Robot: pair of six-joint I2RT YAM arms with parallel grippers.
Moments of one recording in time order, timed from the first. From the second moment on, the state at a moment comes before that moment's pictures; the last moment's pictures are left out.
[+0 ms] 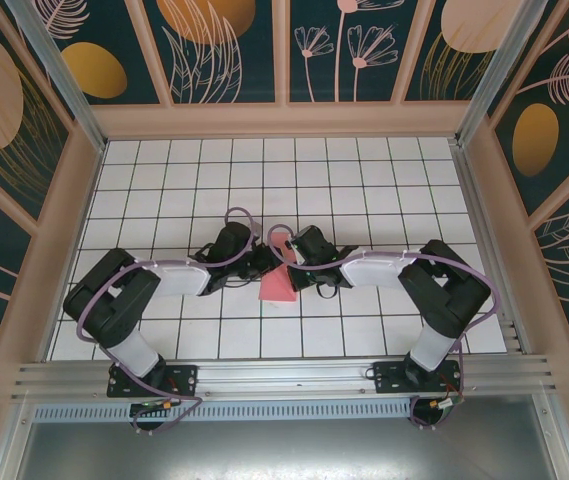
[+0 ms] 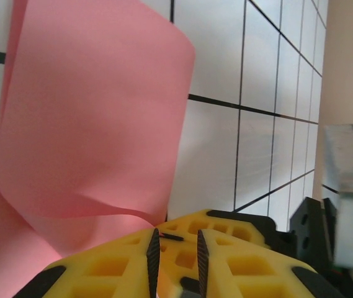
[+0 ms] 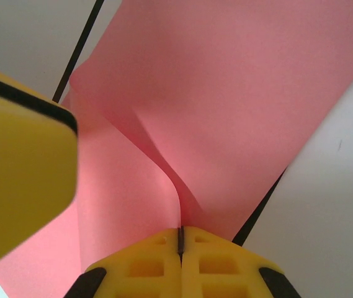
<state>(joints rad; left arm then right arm) -0.66 1.66 0.65 0.34 0.36 -1.07 0.83 1.70 0.82 -0.13 -0.08 0.36</state>
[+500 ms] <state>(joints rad) -0.66 1.74 0.64 0.34 0.32 -1.06 0.83 1.70 0.82 -0.13 -0.08 0.37</state>
